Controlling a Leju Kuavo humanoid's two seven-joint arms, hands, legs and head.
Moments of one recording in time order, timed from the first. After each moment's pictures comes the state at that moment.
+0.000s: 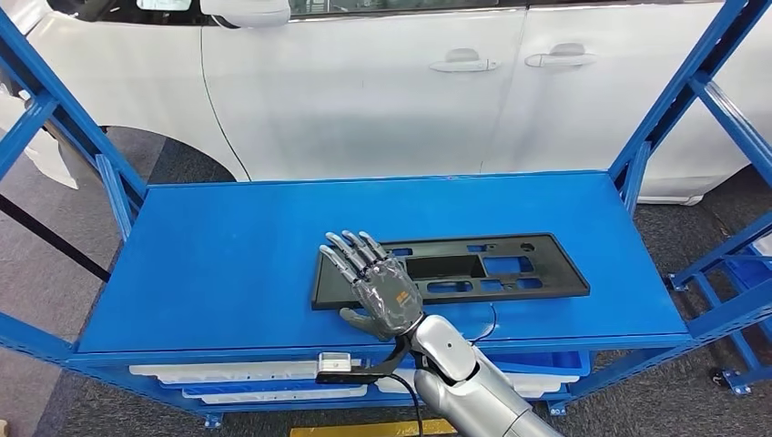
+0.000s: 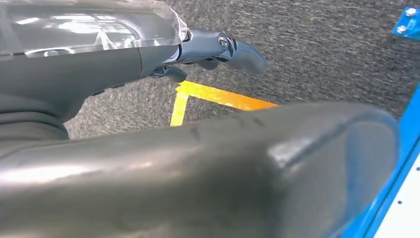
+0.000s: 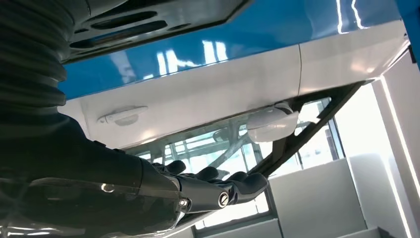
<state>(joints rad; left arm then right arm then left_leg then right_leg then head) -0.07 0.10 -1.07 -0.13 1.46 0.21 -0.35 -0.44 0.06 0.74 -1.07 1.12 -0.57 -0.21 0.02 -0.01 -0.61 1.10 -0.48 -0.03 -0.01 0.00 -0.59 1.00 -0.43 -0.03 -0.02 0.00</state>
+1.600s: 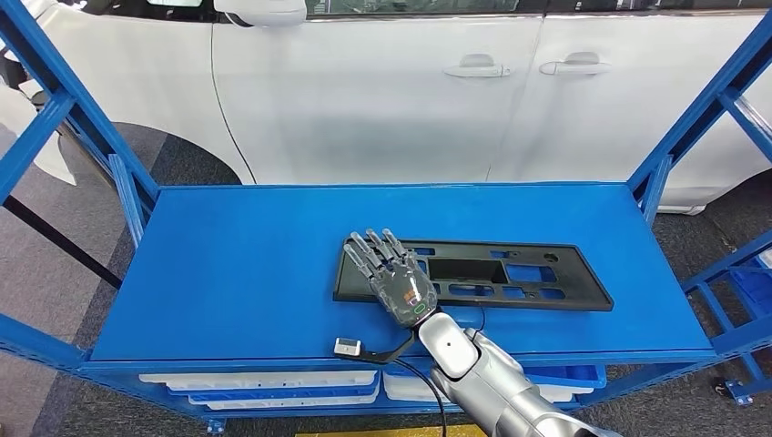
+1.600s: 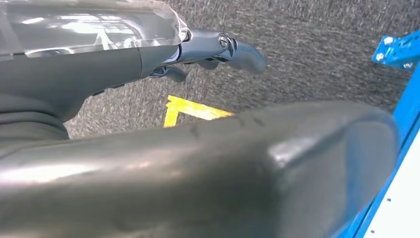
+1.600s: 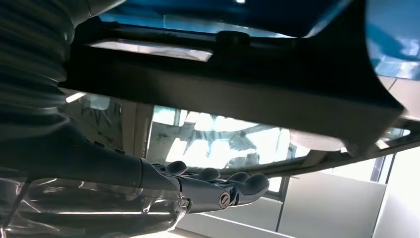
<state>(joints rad) -0.08 0.10 -1.07 -0.13 1.46 0.23 -0.35 -0.55 0.05 0.77 -0.78 1.57 -0.69 0.16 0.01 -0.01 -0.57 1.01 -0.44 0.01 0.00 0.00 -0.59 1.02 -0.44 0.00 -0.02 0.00</state>
